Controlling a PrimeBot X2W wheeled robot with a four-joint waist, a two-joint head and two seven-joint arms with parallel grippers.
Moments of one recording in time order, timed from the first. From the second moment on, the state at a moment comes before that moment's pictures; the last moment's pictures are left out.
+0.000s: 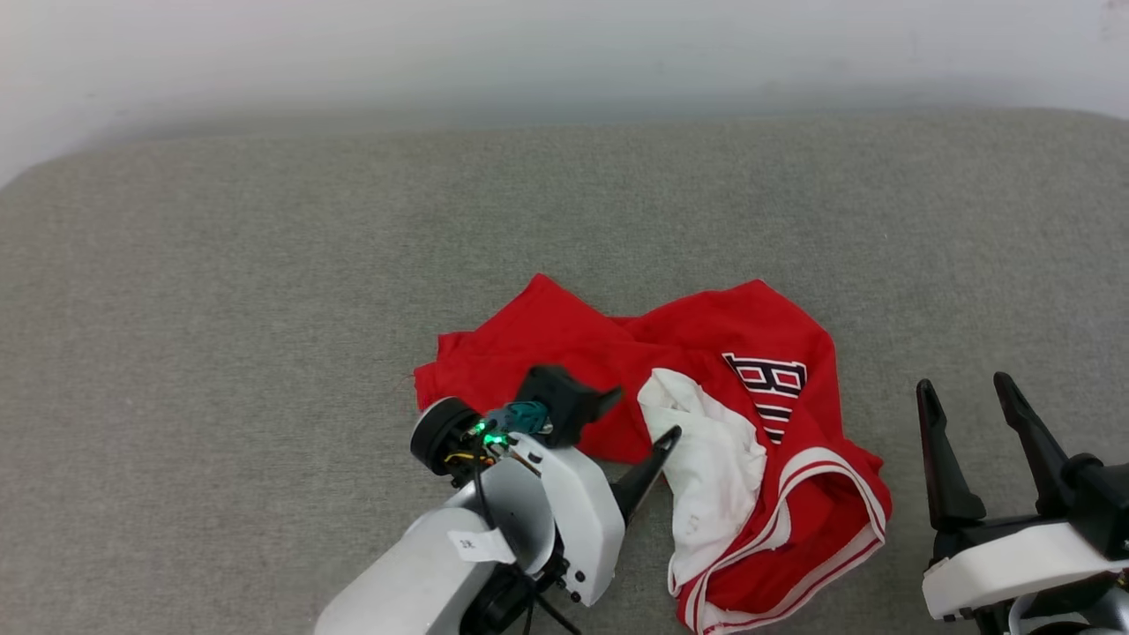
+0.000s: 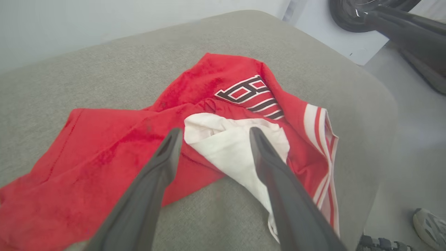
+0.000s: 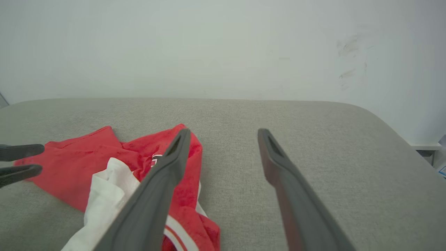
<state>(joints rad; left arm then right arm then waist) -0.45 0.24 -0.74 0.16 -0.55 -0.04 0.17 0.06 -0.05 -0.09 -0.18 0.10 0.13 -0.01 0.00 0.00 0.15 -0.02</state>
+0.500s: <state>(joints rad) -0.55 0.25 -0.94 0.31 -0.55 -0.12 0.43 0.00 -0.05 -0.07 -0.14 0.12 0.13 -0.05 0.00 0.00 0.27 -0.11</state>
